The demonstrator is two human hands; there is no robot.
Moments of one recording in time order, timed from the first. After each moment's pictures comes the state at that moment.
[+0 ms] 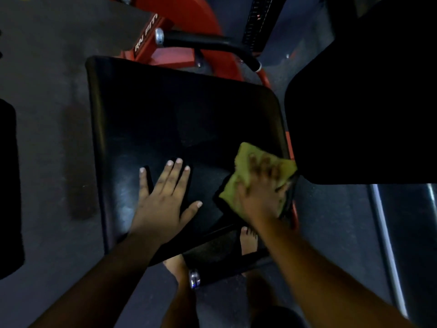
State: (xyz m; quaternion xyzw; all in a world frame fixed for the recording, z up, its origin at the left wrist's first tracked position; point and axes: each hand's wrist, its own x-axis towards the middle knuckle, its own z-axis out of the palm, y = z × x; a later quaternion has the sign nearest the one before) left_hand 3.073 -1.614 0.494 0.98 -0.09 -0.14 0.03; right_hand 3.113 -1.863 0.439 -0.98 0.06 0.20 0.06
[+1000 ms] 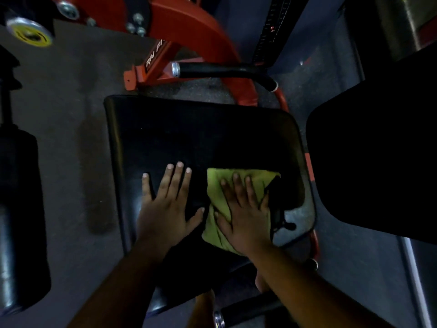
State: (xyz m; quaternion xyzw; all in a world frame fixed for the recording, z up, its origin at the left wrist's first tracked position) left_hand 3.146 -1.572 0.497 0.99 -0.08 -0.13 -0.04; right_hand 3.134 -1.785 0.457 -0.98 -0.12 0.15 0.10
